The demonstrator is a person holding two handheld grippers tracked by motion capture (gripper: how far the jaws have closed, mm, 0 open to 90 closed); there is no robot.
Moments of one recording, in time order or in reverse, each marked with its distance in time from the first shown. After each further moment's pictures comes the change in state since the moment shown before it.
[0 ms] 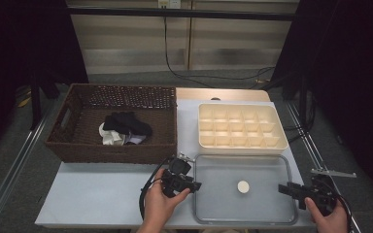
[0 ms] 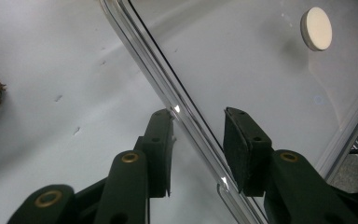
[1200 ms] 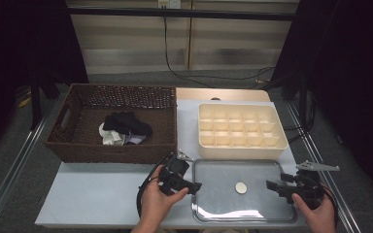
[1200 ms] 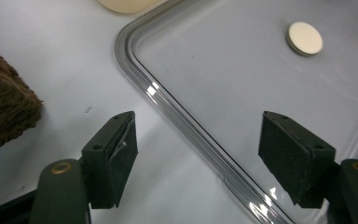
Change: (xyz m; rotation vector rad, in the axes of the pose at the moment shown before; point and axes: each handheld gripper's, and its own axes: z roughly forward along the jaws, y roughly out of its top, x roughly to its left) left arm 0.006 0.000 -0.006 -0.008 0.045 0.087; right arm 0.024 0.015 0.025 -0.031 0.000 -0.192
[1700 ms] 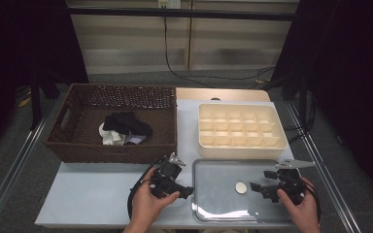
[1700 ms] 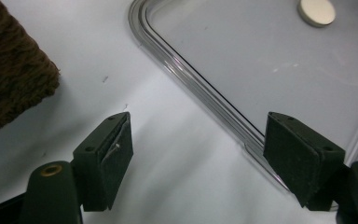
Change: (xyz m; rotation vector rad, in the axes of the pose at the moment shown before) left arm 0.012 -0.018 -0.005 -0.002 -0.009 0.020; right arm 0.028 0.011 0.029 0.044 0.071 -0.131
